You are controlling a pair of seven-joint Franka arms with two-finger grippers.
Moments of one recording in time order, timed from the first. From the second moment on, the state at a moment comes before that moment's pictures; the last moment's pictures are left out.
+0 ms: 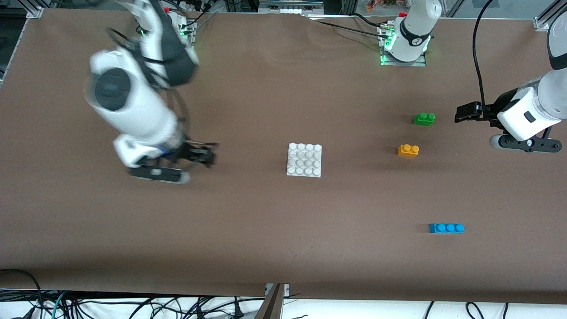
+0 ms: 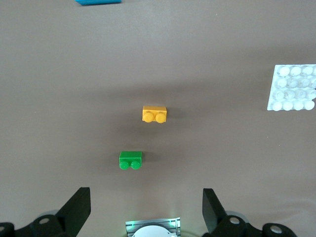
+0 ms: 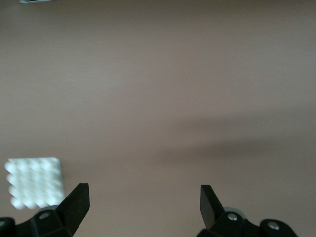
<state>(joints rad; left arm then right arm) 0.01 0.20 -0.06 -1.46 -0.04 1.39 0.02 0.29 0.37 0.04 -1.34 0.01 1.73 0.44</state>
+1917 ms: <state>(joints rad) 0.02 0.30 -0.10 -2.23 0.05 2.44 0.03 -0.05 0.10 0.05 -1.48 -0.01 1.50 -0.04</state>
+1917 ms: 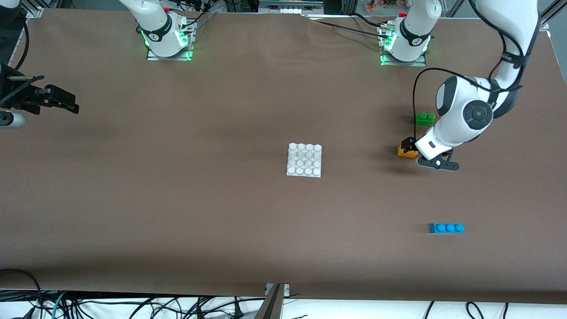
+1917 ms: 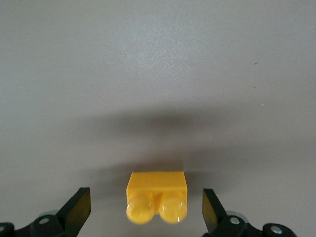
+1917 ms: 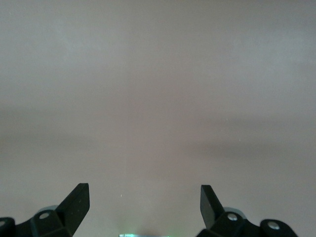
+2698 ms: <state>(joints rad) 0.02 0.35 -0.10 -2.30 0.06 2.50 0.03 -0.05 0.10 0.05 -1.48 -0.01 1.51 -0.04</state>
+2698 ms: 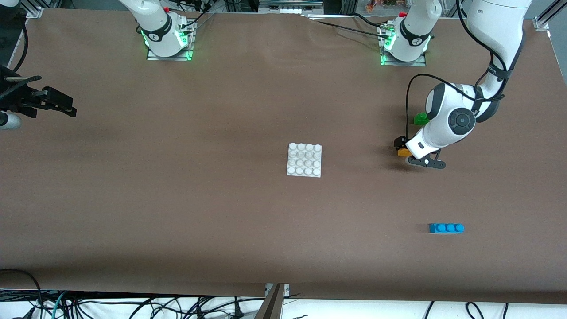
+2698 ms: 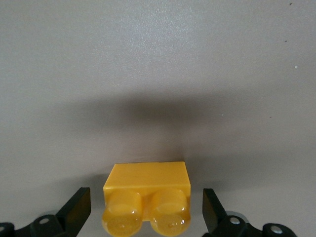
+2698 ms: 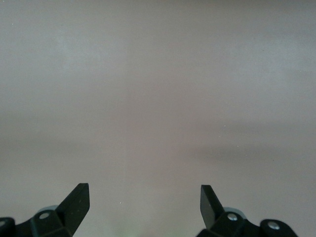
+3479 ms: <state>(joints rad) 0.01 0.36 -0.11 -2.30 0.06 2.51 0.03 -0.05 0.10 0.05 -1.48 -0.01 1.51 -0.04</state>
